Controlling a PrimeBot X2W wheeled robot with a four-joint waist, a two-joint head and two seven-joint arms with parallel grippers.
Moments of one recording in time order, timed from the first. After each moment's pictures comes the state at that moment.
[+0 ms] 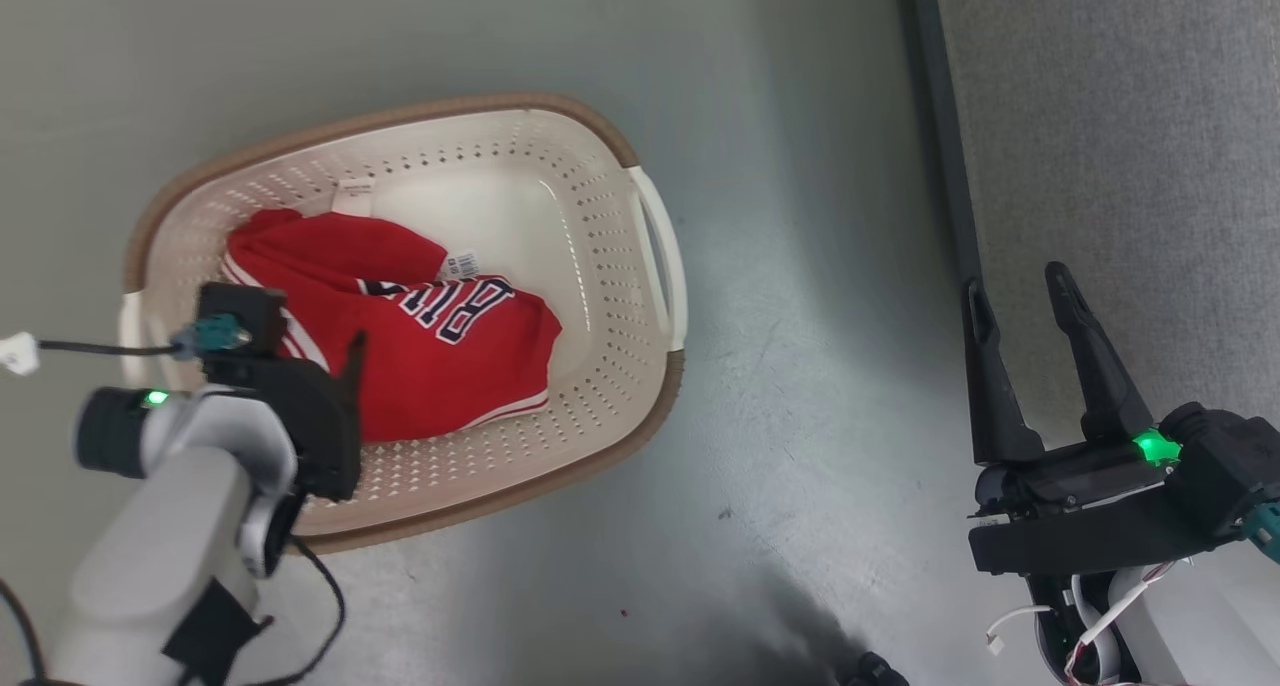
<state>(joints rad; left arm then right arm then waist) -0.77 0.29 -0.54 0.79 -0.60 -0.01 0.12 -0.34 -0.27 0.33 -0.02 0.44 -0.08 -0.26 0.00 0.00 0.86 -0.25</state>
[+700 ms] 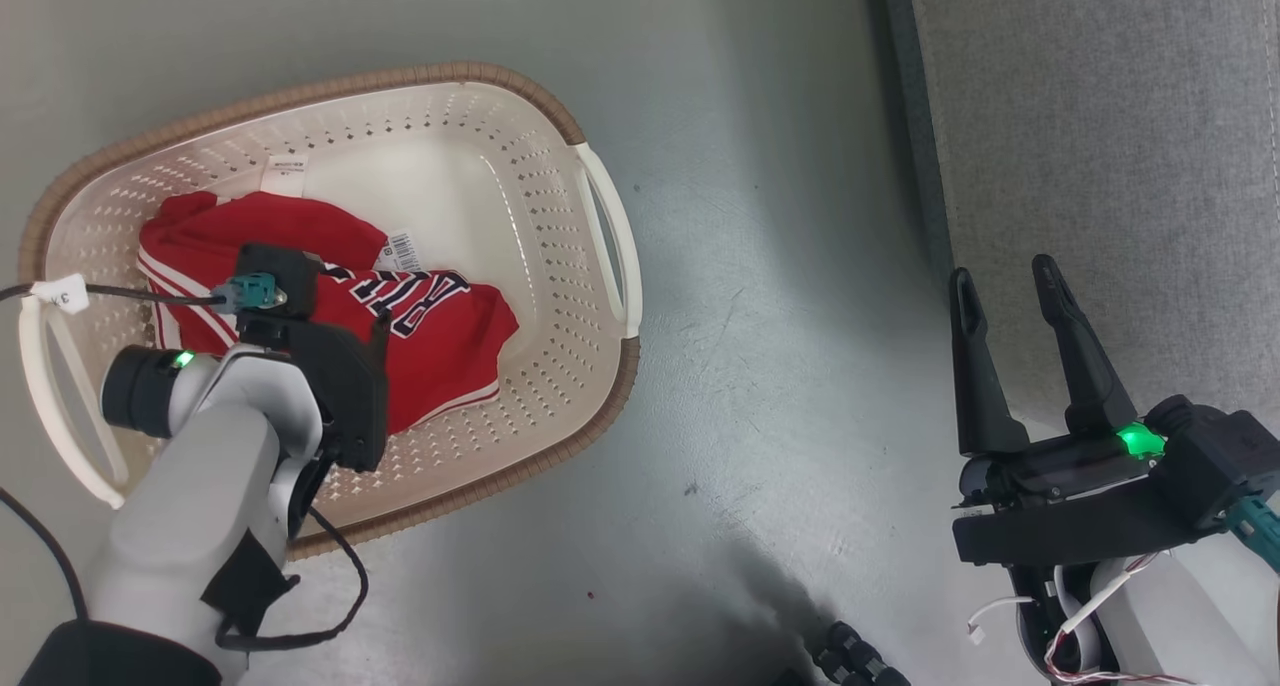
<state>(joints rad) -0.90 0.24 -0.58 0.95 -0.56 -0.04 0.13 -0.36 -0.21 0.30 0.00 0.41 -0.04 -0.26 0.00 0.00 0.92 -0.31</state>
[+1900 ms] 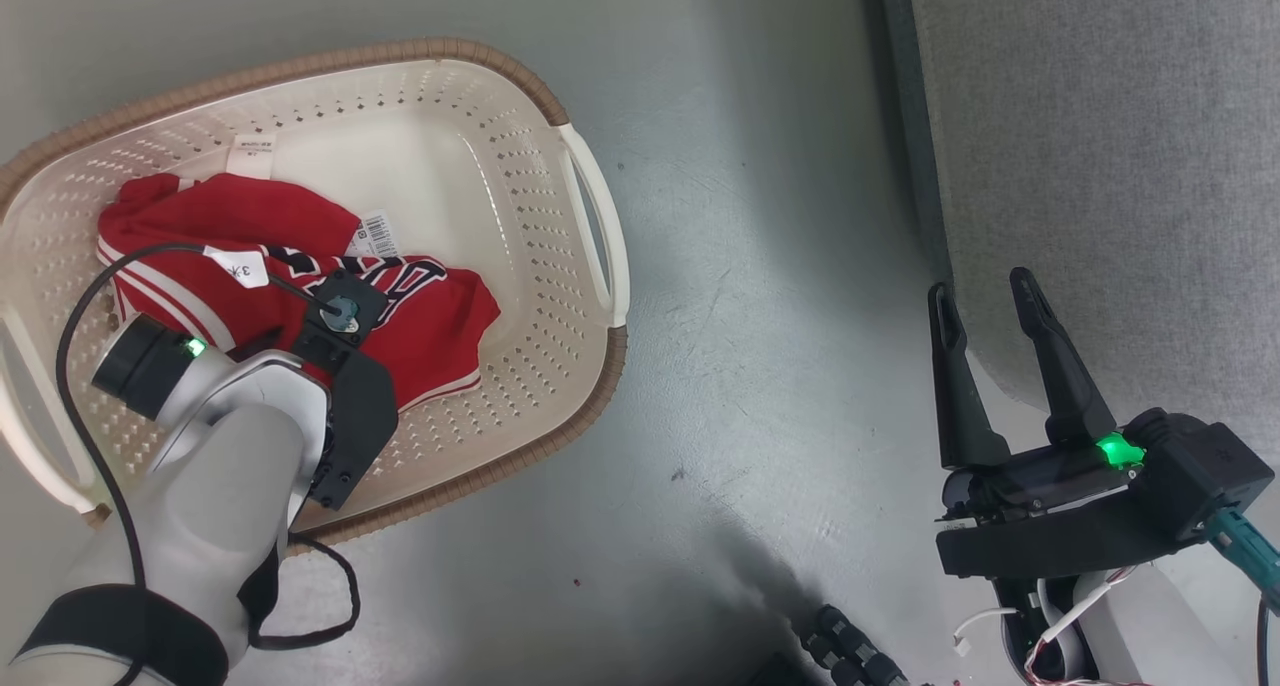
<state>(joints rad) -1.01 0.22 -0.82 1.16 -0.31 -0.03 0.25 -0.34 -0.15 0.27 0.02 0.36 0.01 -0.26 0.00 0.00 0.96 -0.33</state>
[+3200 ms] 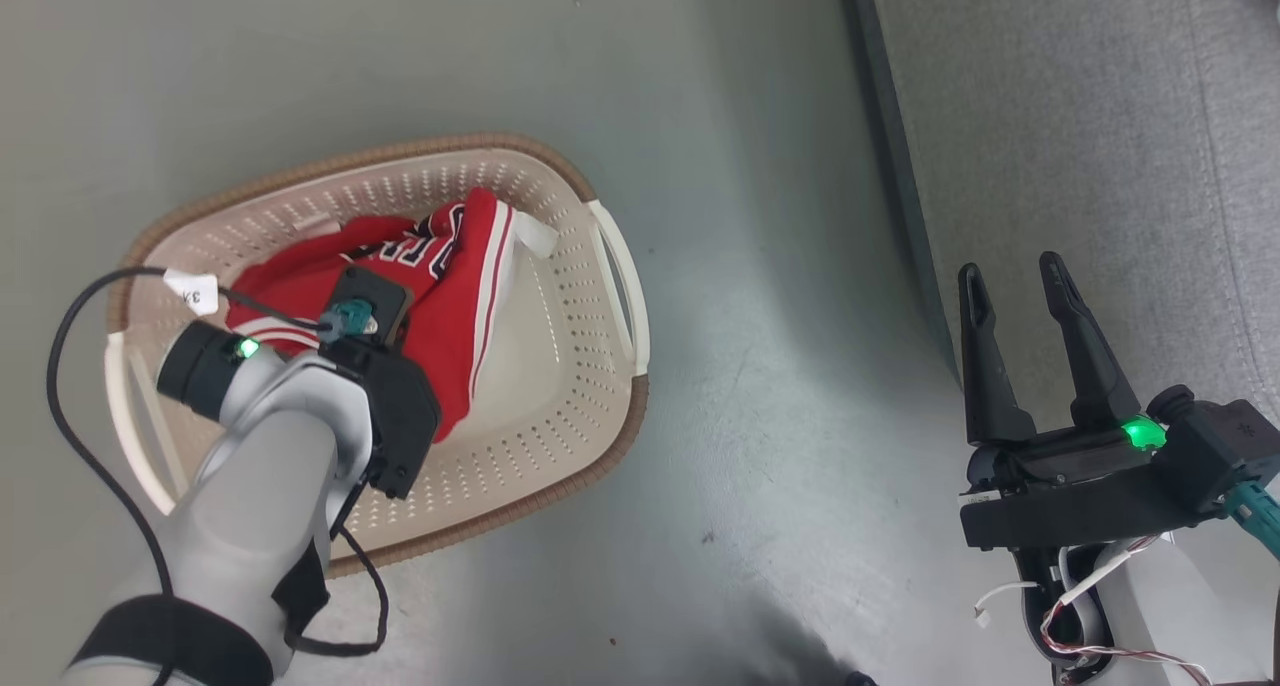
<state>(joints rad) -0.99 0.16 -0.74 1.16 -0.42 -0.10 -0.01 -0.38 -0.12 0.19 0.09 0.32 0.06 -0.26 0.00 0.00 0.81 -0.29</state>
